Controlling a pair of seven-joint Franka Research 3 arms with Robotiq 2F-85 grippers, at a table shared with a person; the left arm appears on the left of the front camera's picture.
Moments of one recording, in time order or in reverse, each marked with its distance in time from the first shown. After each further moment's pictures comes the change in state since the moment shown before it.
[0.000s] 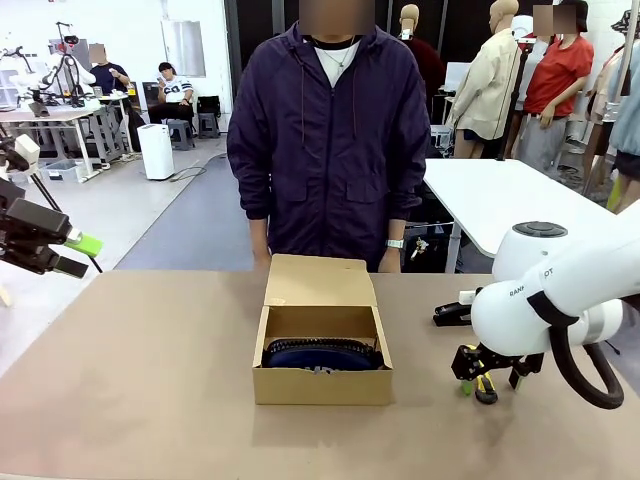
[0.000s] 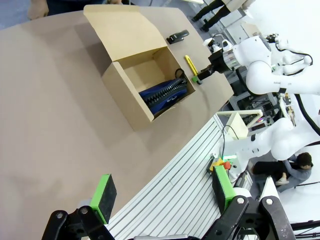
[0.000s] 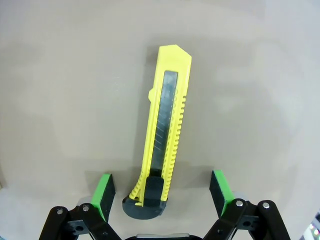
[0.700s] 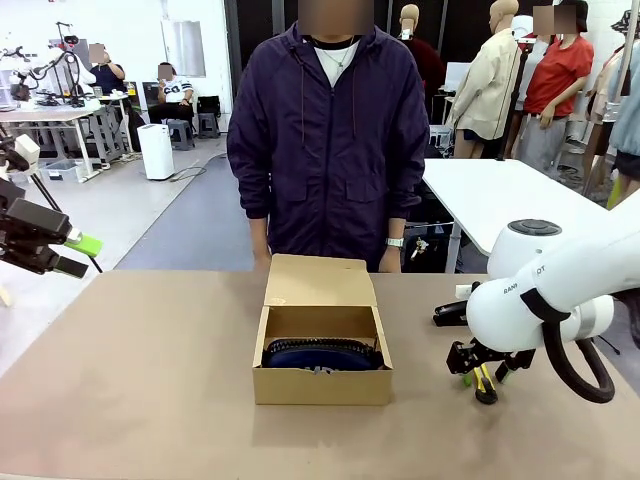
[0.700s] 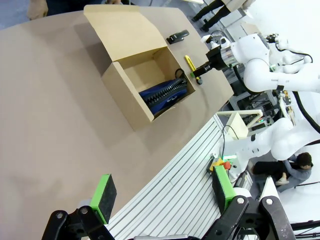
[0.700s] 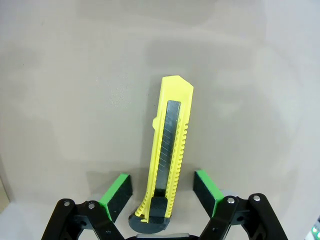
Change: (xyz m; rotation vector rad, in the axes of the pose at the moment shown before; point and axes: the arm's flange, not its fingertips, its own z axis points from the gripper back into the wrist) left arm 0.000 0.000 0.000 0.000 0.000 0.000; right arm 0.015 0.002 -0.002 0.008 -0.025 -0.016
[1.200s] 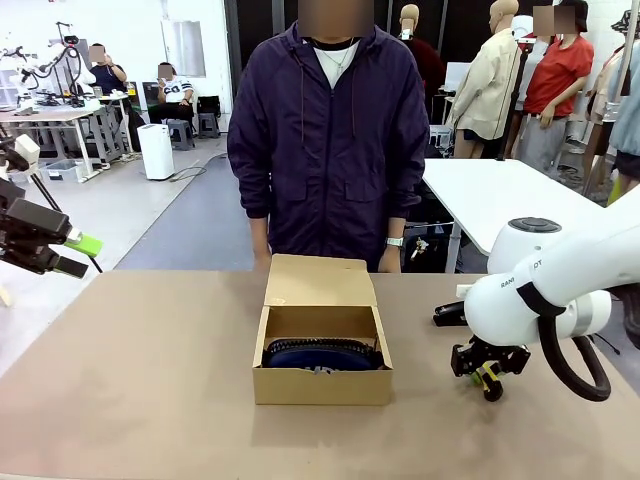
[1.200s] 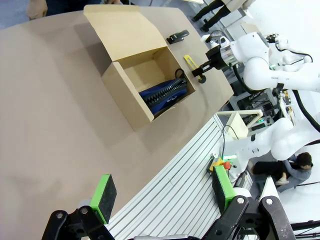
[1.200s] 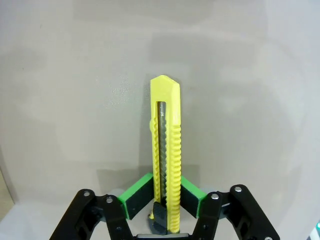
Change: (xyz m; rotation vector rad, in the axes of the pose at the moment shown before) left arm 0.000 0.000 0.000 0.000 0.000 0.000; right arm 0.003 -0.001 0.000 0.015 0.017 -0.027
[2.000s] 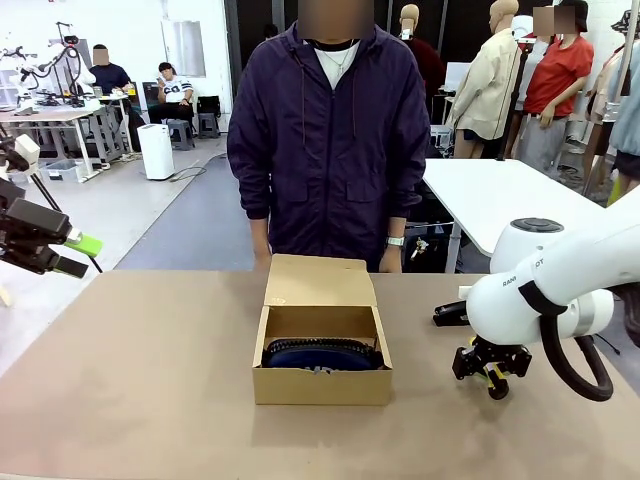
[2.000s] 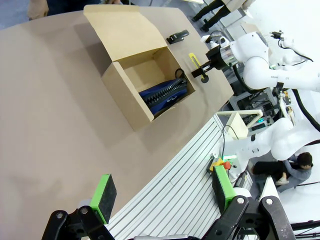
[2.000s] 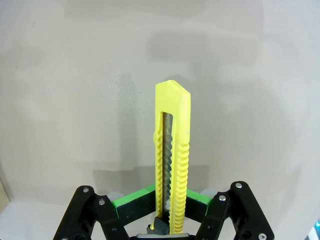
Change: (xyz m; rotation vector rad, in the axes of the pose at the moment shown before) left arm 0.000 0.000 0.000 0.000 0.000 0.000; right arm -0.001 -0.005 -0.002 -0.003 0.015 0.009
